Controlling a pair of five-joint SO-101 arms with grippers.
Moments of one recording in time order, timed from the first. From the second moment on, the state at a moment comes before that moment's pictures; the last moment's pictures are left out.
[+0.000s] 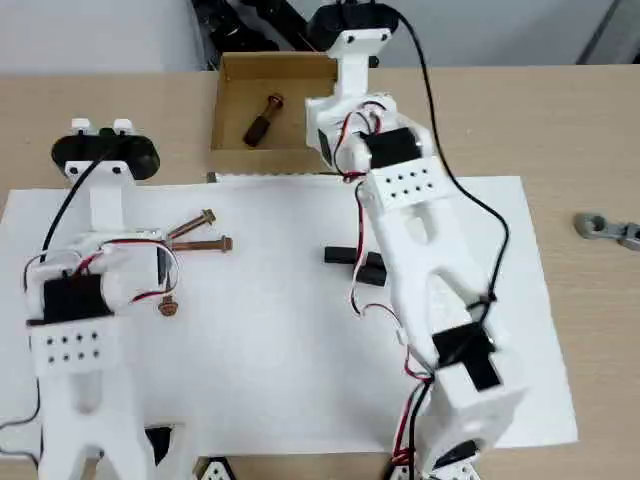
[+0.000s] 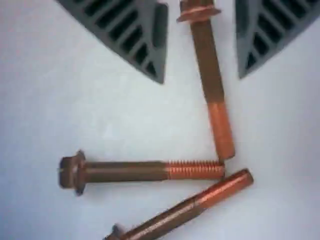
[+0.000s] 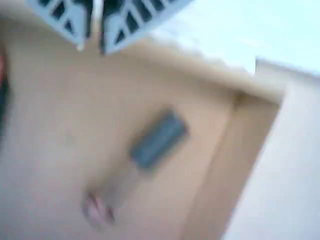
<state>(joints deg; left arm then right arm) -12.5 -38.7 34.4 74.1 -2.0 -20.7 11.3 -17.8 52.0 -11.1</state>
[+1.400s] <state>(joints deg) -7.4 40.9 -39.4 95.9 -38.8 -13.3 -61.1 31.4 86.9 -8.9</state>
